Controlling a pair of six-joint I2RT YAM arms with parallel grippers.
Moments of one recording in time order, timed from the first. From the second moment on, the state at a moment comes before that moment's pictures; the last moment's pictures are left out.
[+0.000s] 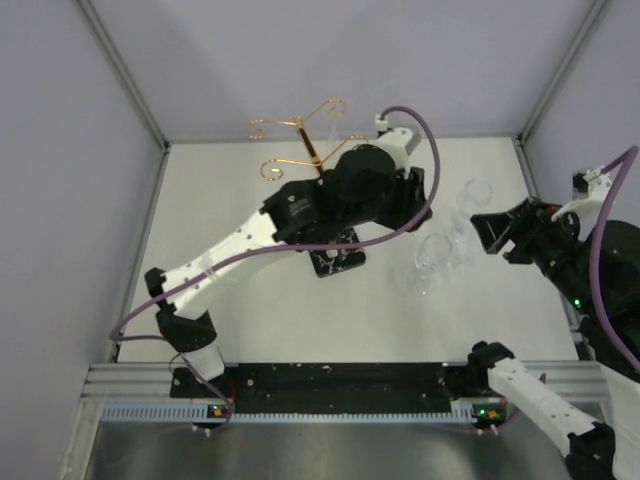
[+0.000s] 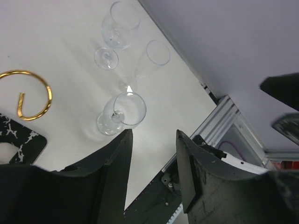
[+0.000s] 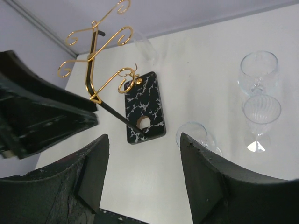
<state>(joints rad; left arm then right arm) -1.11 1.80 2.15 -0.78 -0.11 -0.55 0.39 0.68 1.48 -1.00 0.09 0.47</state>
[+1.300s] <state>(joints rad) -0.82 1.30 1.60 -0.73 -0.13 -0.64 0.39 0.76 1.33 -0.84 -0.07 0.52</state>
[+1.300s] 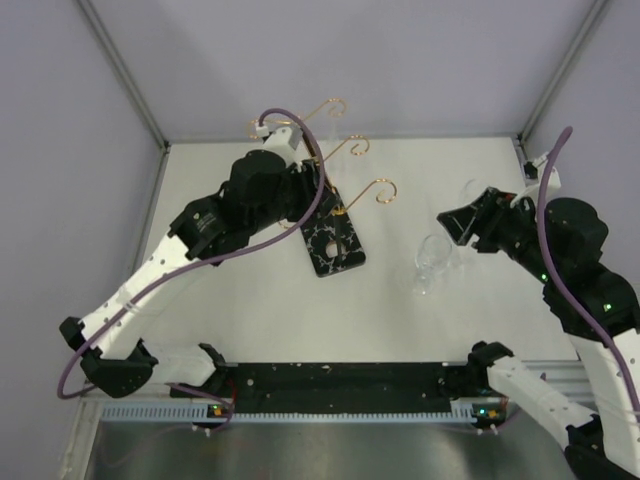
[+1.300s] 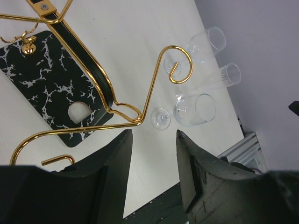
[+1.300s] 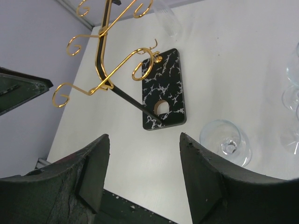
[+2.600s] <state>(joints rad) -0.73 1.27 1.43 -0.76 -0.16 -0.63 0.39 0.75 1.28 -0.81 -0.11 0.54</state>
